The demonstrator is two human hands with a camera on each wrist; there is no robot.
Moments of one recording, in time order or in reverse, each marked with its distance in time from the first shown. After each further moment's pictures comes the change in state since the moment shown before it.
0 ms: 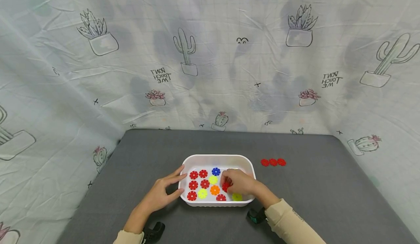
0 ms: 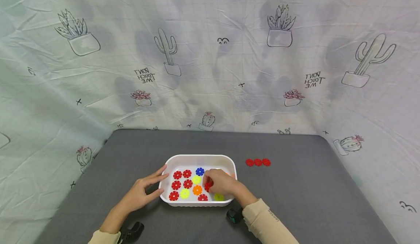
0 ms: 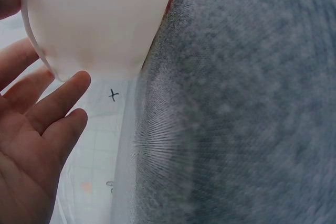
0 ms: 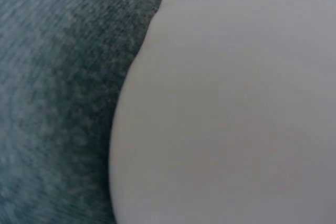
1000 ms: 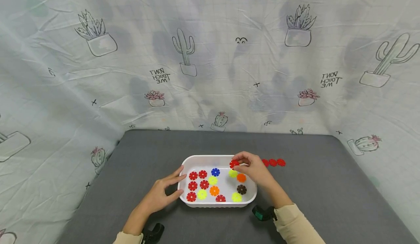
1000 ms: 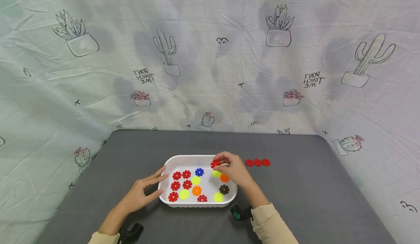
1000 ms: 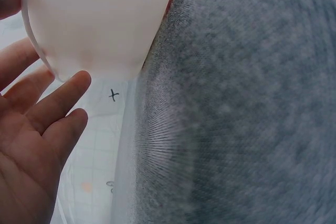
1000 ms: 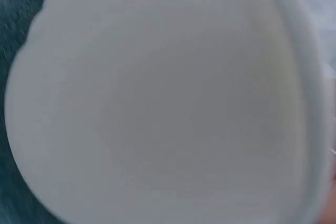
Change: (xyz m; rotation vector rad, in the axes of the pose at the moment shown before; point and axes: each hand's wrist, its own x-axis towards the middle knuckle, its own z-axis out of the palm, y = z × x) left_hand 0.000 0.000 0.001 -0.002 0.000 0.010; right_hand -0.021 0.015 -0.033 0.514 0.412 0.001
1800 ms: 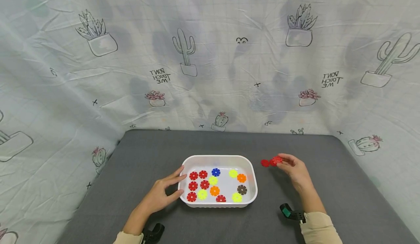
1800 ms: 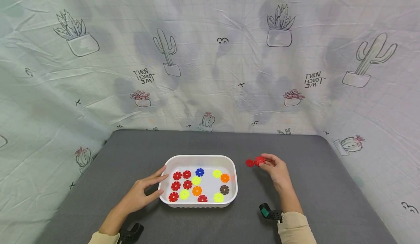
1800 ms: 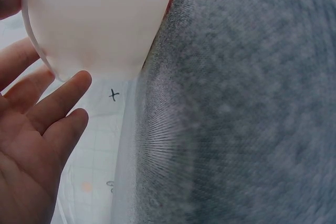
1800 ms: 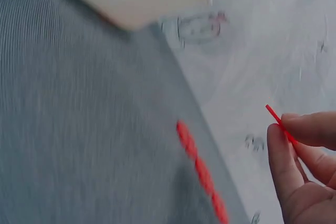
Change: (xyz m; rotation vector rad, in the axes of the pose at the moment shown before) left_hand 0.000 0.002 -0.002 0.005 0.000 -0.001; right_hand -0.042 0.059 -0.095 0.205 0.357 0.210
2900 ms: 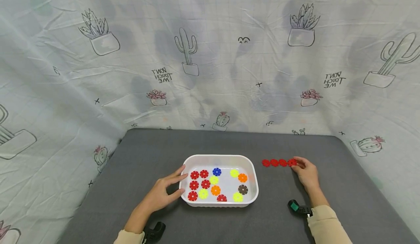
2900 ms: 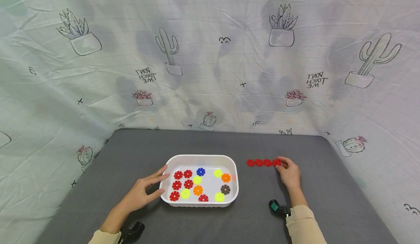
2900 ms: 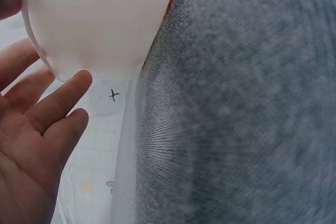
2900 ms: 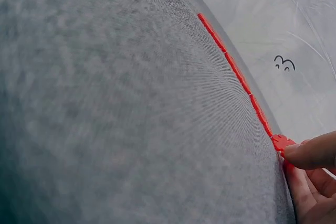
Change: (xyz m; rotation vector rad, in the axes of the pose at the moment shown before) left_hand 0.000 0.001 0.000 -0.013 -0.012 -0.028; right_hand 0.022 0.048 -0.036 -0.422 0.273 -0.041
